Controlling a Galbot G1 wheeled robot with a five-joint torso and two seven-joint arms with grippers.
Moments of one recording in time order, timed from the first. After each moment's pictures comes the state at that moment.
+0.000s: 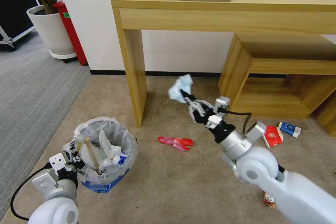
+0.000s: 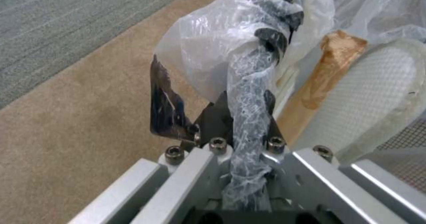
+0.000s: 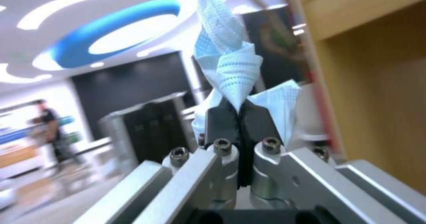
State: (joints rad) left arm 1.59 -1.46 -0.76 -2.25 -0.58 0.51 -0.41; right arm -0.71 0.70 -0.22 2.14 1.23 0.21 -0.18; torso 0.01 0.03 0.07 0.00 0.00
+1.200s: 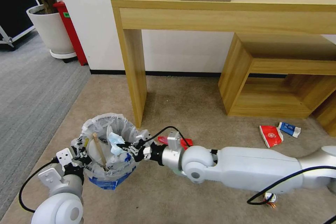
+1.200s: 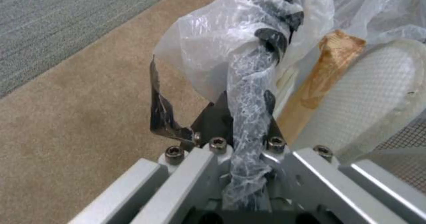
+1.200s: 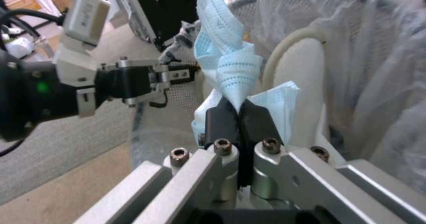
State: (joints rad) left arm 1.58 -1.46 -0.73 -2.28 -0.59 0.53 -0.42; right arm -0.08 0.99 -1.13 1.85 1.27 0.07 0.11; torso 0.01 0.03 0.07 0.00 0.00
